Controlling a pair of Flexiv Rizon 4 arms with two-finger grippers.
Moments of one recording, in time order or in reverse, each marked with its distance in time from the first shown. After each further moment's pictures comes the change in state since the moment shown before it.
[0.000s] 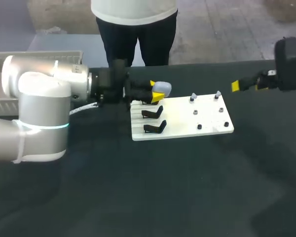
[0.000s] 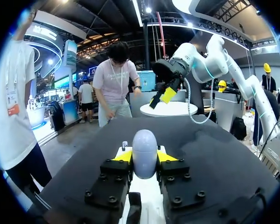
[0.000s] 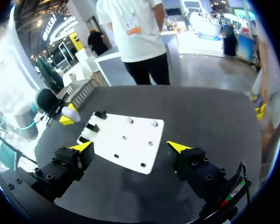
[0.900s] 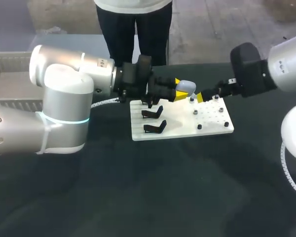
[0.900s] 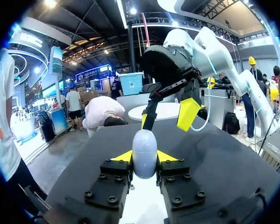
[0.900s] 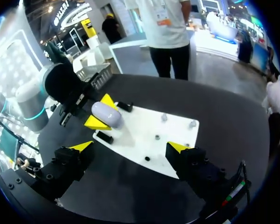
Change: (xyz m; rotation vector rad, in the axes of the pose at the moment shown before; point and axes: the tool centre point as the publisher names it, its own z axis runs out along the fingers) left arm -0.022 -0.016 0.050 0.106 -0.020 0.082; right arm 0.005 0.077 0.041 -0.057 0.093 -0.099
